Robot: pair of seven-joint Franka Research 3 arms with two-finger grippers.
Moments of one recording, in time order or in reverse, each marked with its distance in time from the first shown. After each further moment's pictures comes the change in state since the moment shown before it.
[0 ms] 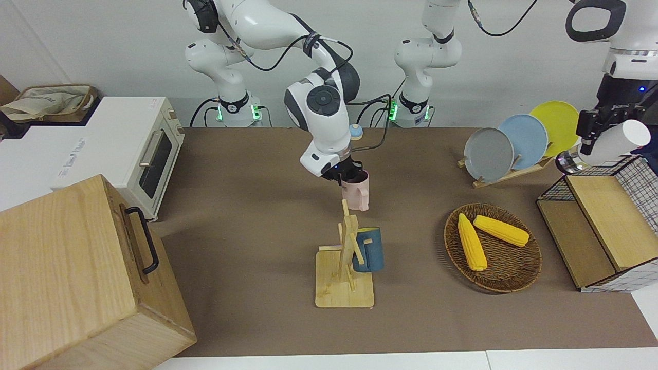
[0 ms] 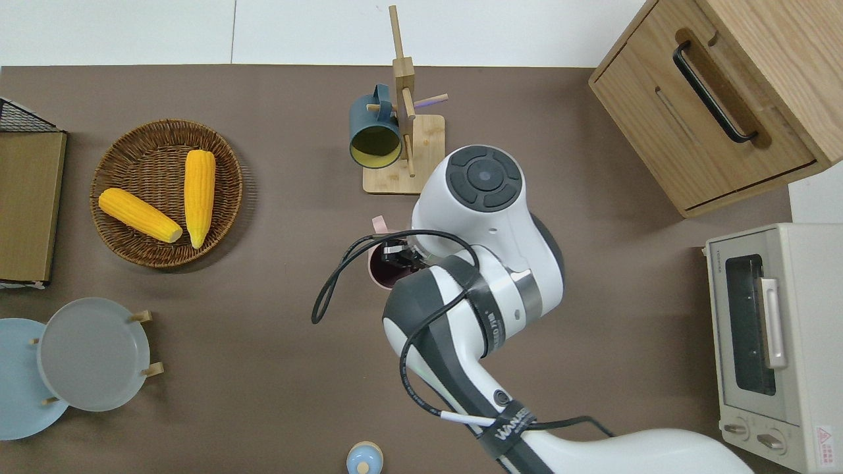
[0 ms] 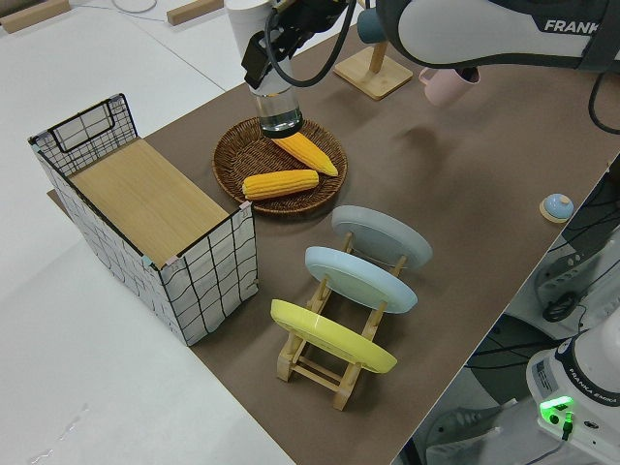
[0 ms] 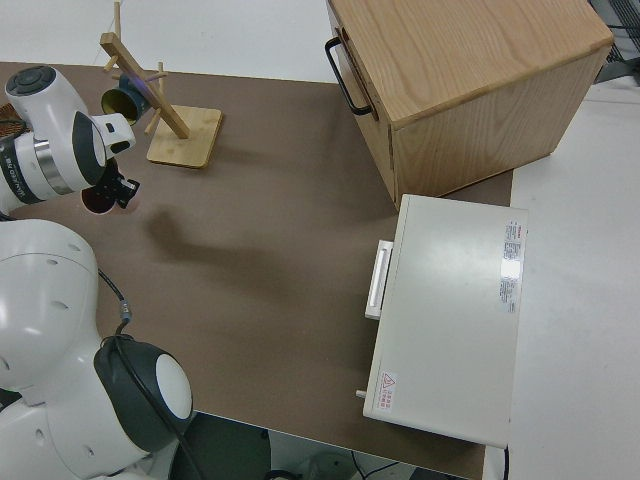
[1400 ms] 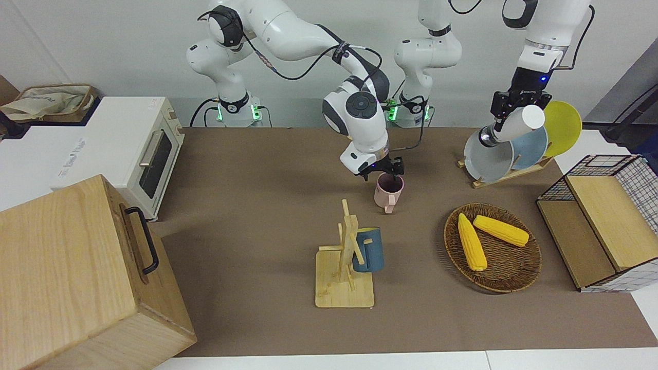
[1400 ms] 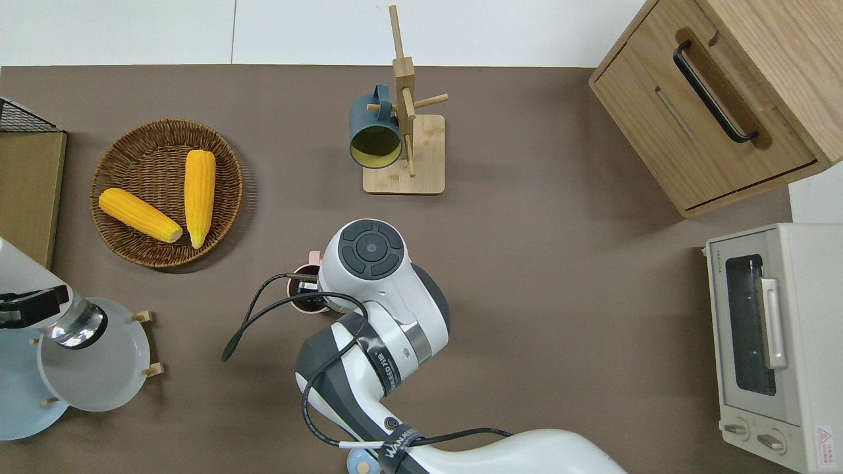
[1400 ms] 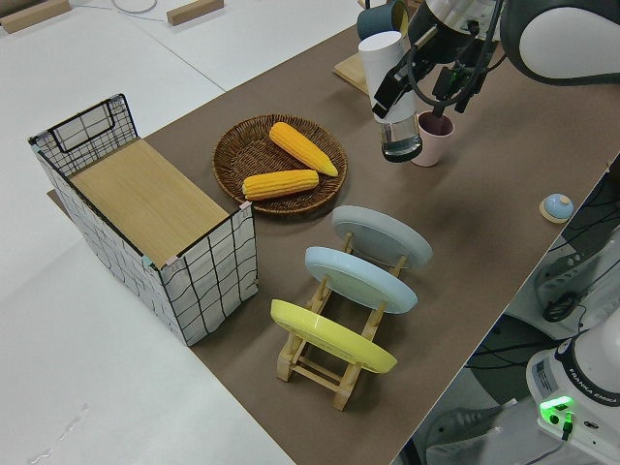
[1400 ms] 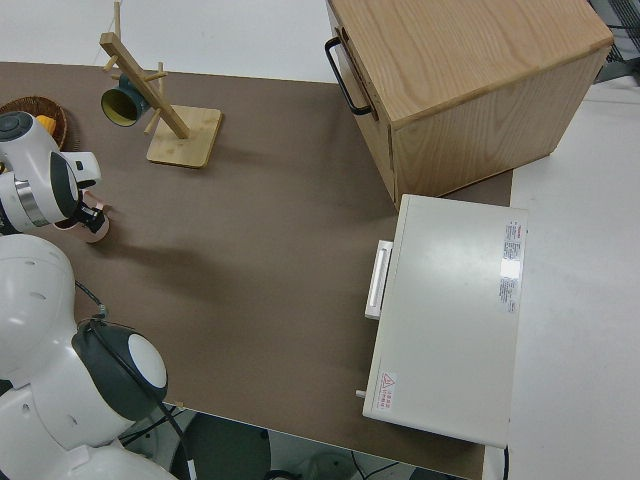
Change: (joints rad) left arm -0.006 -0.347 -0.179 -0.407 0.078 -0.095 -0.138; right arm 0.140 0.118 -0.020 0.102 0.110 0.122 0.179
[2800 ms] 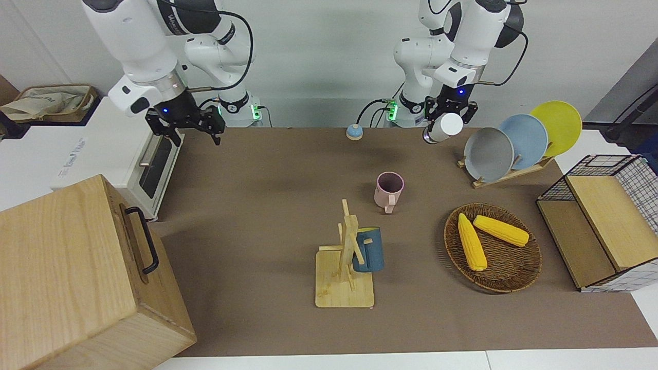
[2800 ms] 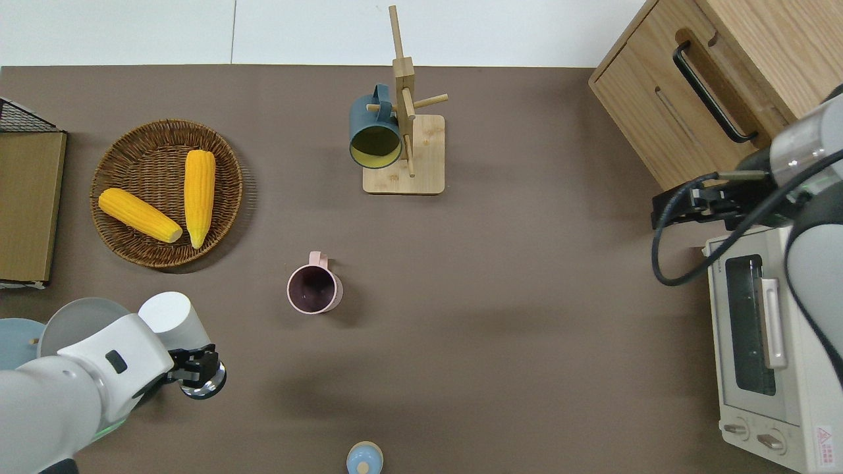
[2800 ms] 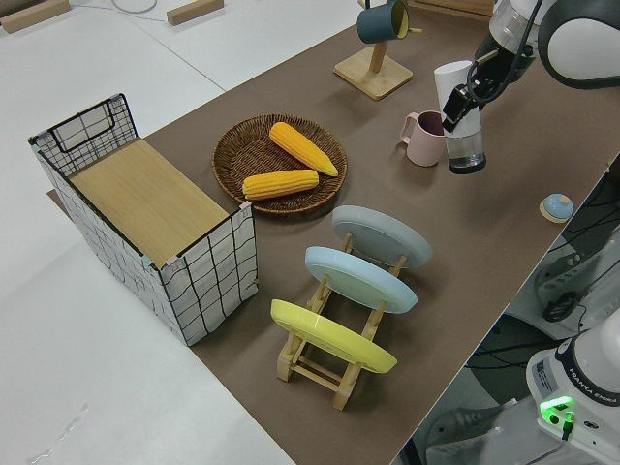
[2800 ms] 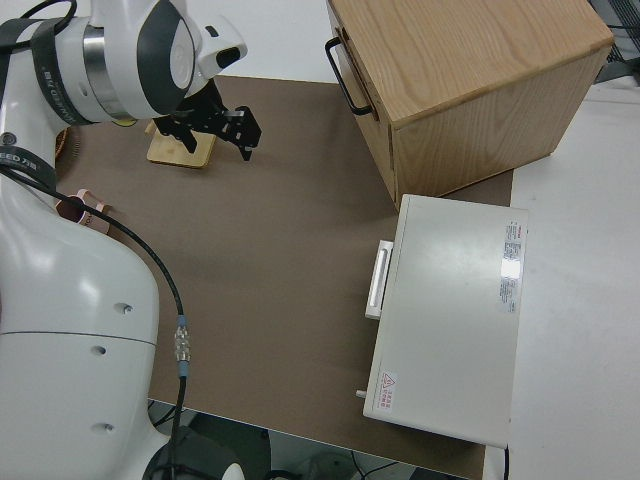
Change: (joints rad) left arm -0.116 -0.124 -0.180 -0.255 -0.040 0.012 -0.047; right arm -0.597 -0.424 -0.057 0.022 -0.232 -0.619 -0.673
